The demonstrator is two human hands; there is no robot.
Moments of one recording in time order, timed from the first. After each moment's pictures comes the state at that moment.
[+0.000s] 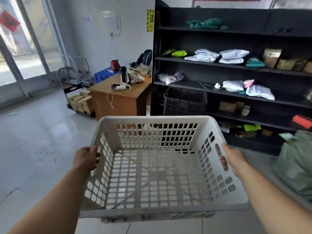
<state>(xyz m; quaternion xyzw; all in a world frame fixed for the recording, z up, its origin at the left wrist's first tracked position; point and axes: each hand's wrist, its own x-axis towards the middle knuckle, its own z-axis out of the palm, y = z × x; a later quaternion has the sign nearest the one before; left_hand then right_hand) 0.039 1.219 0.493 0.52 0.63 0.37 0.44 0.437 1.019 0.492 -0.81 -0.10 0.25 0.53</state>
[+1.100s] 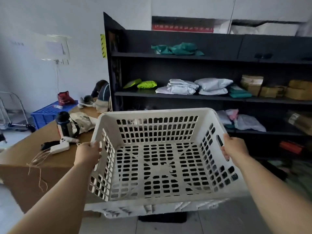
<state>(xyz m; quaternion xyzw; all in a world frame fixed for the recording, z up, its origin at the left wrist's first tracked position) 0.487 1.759 0.556 0.63 0.52 0.39 0.41 0.823 1.466 0.569 -0.84 -0.07 0.05 0.54</state>
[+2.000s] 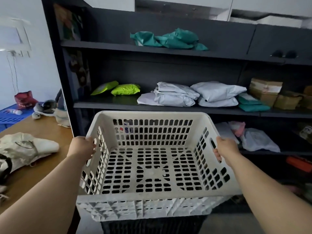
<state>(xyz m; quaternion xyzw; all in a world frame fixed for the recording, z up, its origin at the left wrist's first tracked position) 0.820 2.010 0.556 0.64 0.51 0.34 0.46 1.138 1.692 0.552 -0.84 -0.03 0.07 0.53</state>
